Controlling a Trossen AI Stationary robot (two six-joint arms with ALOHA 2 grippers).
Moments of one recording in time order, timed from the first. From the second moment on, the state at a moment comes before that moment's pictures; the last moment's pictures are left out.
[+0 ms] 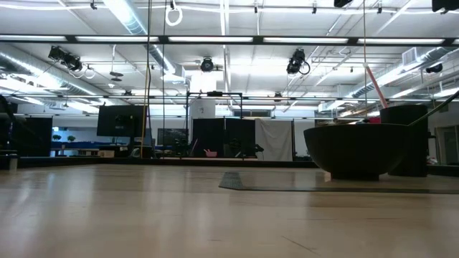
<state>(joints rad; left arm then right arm) -1.02 1.81 1.05 -0.83 0.09 -0.95 0.17 0.82 0.57 0.30 -0.02 -0.27</state>
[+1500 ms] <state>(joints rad) -0.47 1.53 1.11 -1.04 -1.01 -0.59 0.17 1.21 0.59 0.45 0.25 0.05</state>
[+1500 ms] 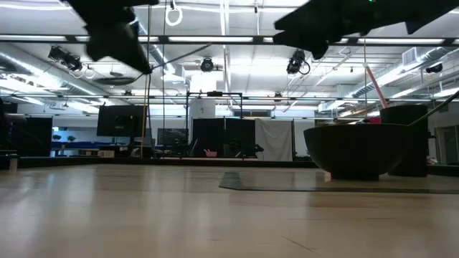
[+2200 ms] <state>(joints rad) -0.15 1.52 1.10 -0.46 -0.92 -0.48 0.00 1.52 0.77 0.69 0.35 0.59</state>
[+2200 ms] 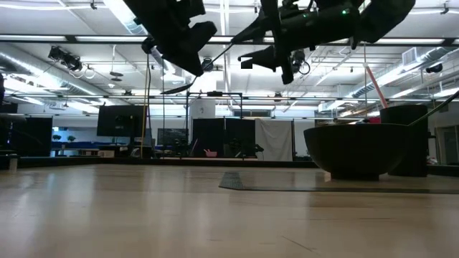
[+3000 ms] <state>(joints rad) -0.13 1.57 1.10 -0.42 -0.89 -0.44 -0.09 1.56 0.90 0.57 0.42 0.51</state>
